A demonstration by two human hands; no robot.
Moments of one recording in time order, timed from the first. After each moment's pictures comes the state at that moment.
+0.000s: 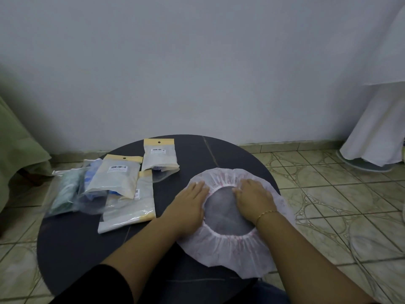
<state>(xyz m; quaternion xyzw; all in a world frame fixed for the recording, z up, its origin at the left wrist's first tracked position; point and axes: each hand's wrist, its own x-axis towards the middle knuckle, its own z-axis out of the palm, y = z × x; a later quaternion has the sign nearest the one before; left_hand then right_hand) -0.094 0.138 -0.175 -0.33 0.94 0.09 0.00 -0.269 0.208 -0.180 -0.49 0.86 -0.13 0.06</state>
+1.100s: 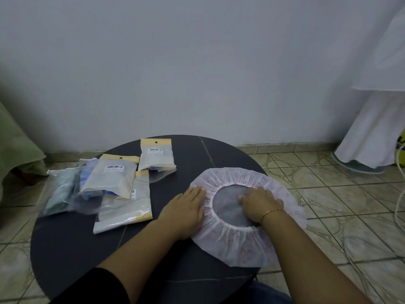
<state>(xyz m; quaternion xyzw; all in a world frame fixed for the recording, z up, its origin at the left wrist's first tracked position) -0.095 0.143 -0.178 -0.34 0.94 0.07 0.03 -0.276 0.222 -0.163 -0.41 0.90 -0.05 0.14</state>
